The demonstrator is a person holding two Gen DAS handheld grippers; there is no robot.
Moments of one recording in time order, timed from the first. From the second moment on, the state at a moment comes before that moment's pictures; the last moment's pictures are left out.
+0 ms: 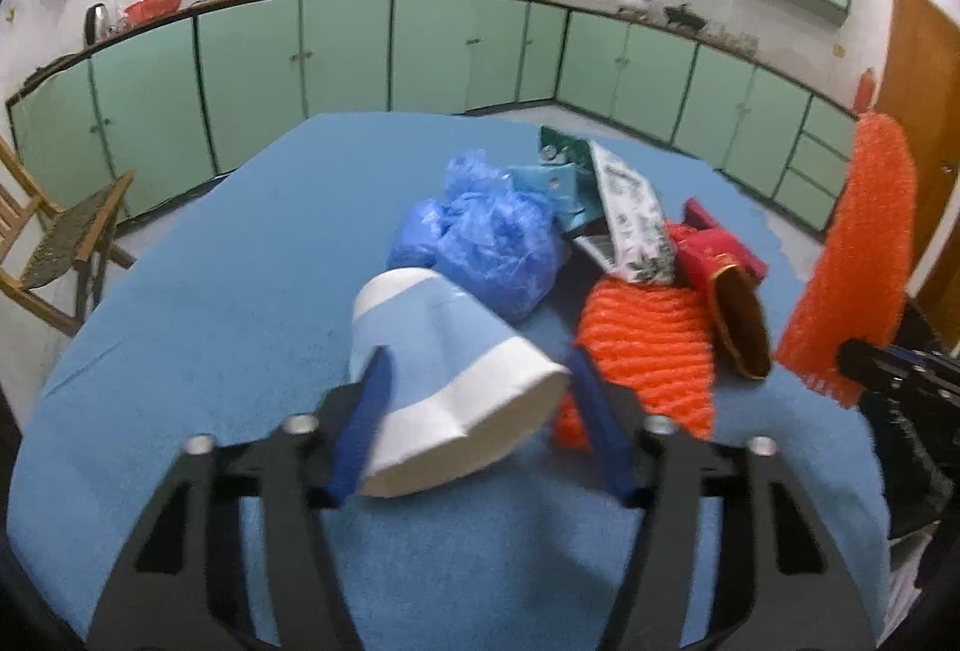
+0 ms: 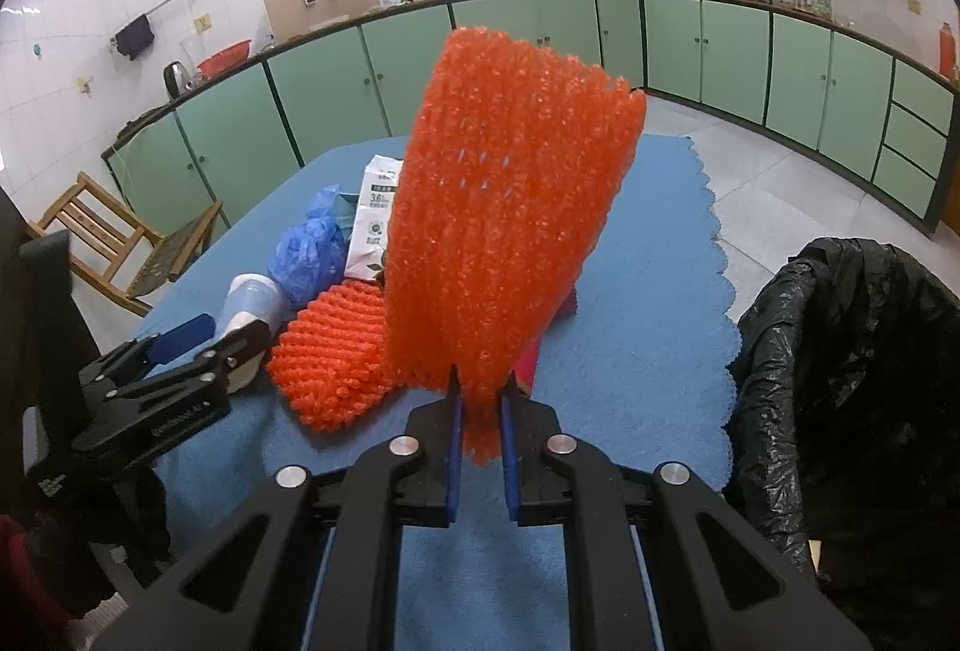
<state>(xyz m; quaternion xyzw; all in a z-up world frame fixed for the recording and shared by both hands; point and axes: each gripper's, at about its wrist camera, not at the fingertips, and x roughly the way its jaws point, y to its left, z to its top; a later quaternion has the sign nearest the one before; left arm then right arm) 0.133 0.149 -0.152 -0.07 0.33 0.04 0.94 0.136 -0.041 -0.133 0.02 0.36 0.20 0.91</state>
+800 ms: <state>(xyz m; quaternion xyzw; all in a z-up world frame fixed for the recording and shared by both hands) 0.114 0.138 -0.103 -0.06 0.27 0.05 0.96 0.124 -0.047 -0.114 0.01 0.34 0.19 0.92</state>
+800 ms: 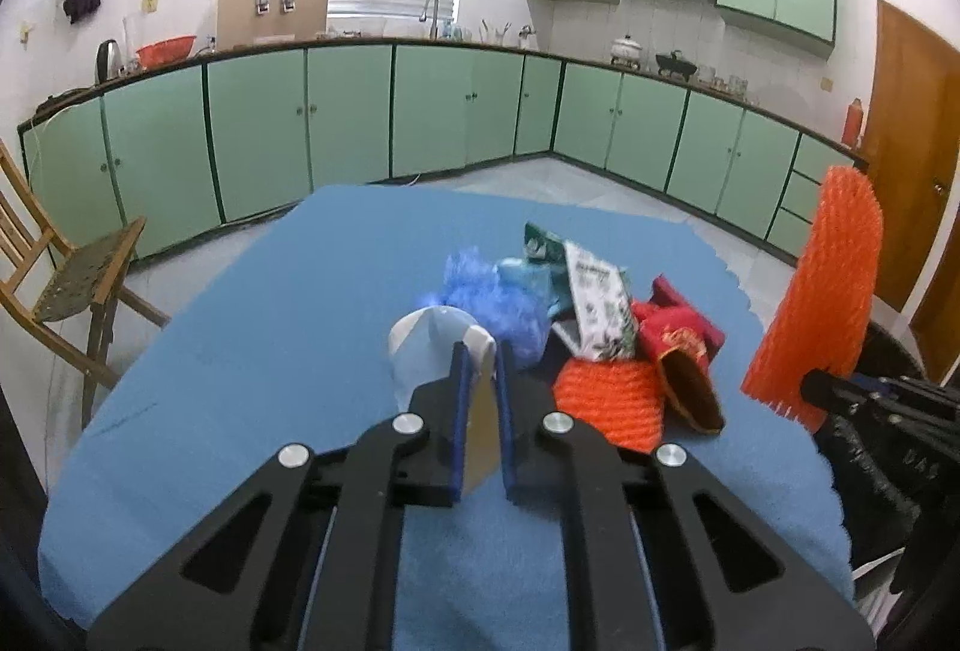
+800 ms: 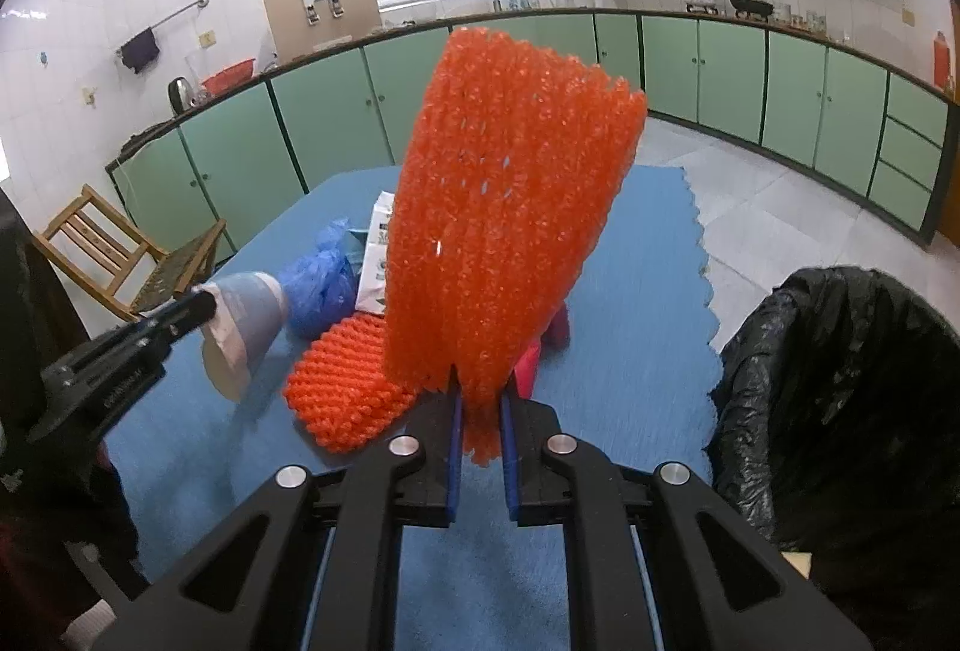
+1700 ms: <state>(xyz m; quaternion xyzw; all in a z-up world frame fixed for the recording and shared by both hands) 0.121 -0.006 -0.047 -0.04 0.22 -0.13 0.97 0.083 -0.152 -0.061 0.04 0.30 0.09 0.95</state>
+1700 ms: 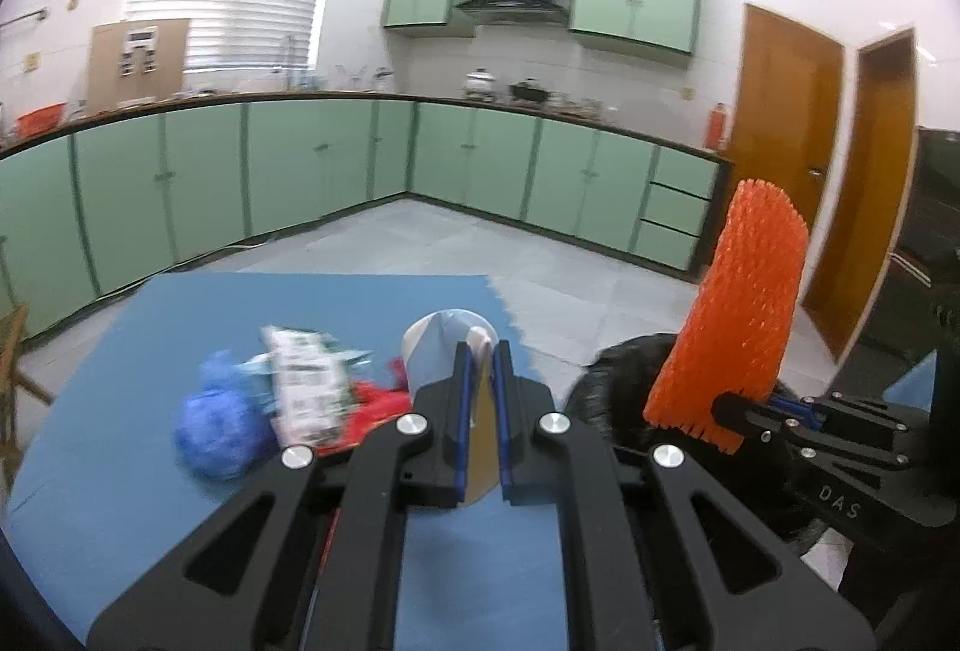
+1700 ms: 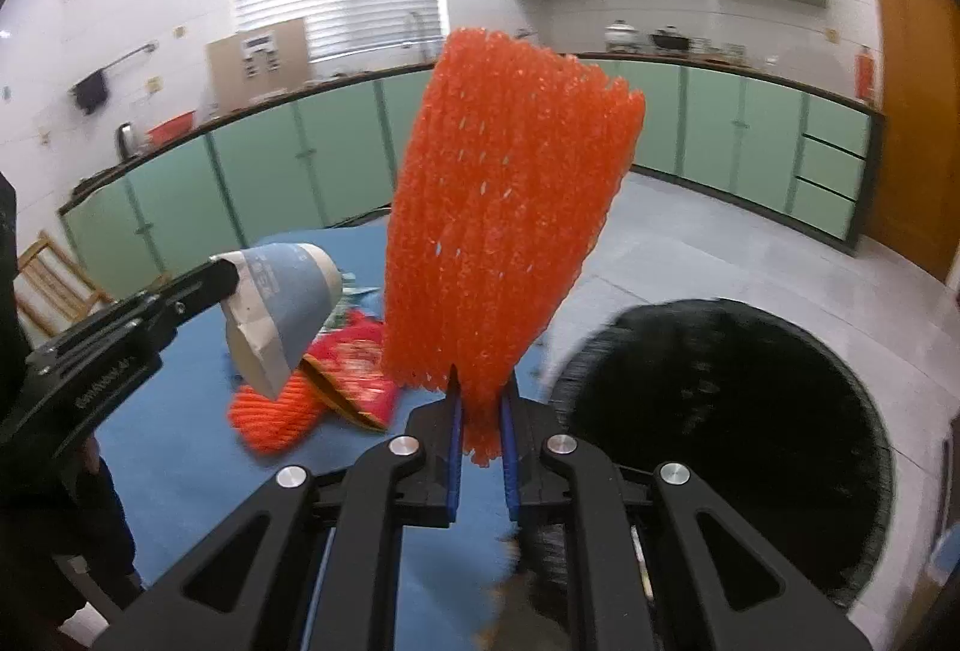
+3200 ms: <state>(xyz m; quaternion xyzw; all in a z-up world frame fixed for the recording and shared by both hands) 0.174 -0.166 -0.110 -0.01 0.26 -0.26 0.93 0.067 -0.310 -0.128 0.09 0.35 -0.12 0.92</state>
